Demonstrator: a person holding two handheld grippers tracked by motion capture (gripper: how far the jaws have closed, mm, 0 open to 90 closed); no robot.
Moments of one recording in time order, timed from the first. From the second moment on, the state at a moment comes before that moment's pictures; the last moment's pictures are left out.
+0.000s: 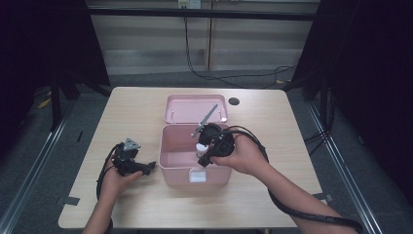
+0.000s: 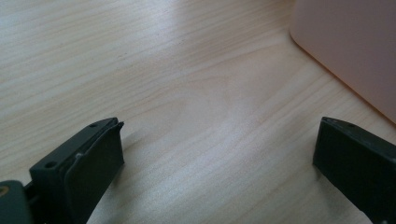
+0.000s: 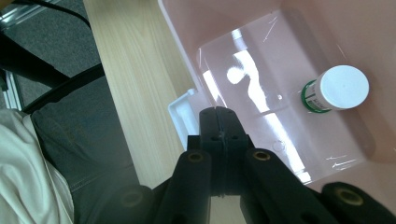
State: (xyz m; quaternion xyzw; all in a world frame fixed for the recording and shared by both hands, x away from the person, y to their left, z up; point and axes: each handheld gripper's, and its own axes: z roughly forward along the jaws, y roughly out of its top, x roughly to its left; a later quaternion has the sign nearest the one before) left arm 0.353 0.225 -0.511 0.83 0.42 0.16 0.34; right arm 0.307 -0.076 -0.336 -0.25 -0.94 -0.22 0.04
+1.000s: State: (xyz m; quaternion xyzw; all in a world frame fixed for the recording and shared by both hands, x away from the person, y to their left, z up) left arm 0.353 0.225 -0.511 0.83 0.42 0.16 0.34; right arm 0.292 -0.067 -0.368 -0.20 -0.95 -0.22 0.06
